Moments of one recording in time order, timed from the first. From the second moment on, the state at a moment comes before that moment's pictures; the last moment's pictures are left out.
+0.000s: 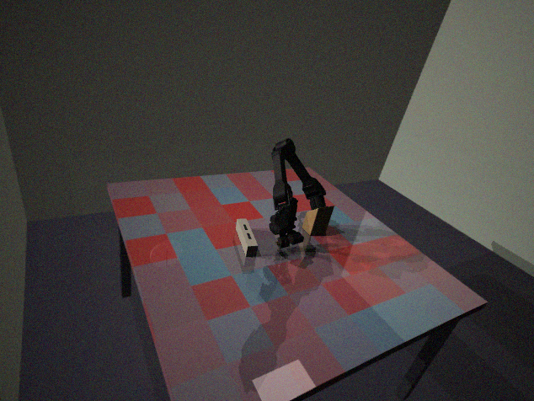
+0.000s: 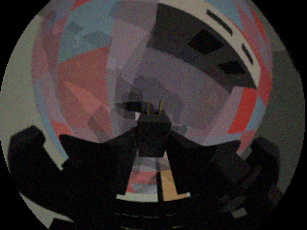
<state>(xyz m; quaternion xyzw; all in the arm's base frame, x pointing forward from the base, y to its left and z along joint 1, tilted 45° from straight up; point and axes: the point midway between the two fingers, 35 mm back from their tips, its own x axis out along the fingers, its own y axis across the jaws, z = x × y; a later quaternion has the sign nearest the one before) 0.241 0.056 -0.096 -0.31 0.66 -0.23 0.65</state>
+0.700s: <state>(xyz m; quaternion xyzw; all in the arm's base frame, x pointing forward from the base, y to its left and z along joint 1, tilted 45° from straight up) 0.249 0.063 -0.075 -0.28 0.65 -0.25 0.67</state>
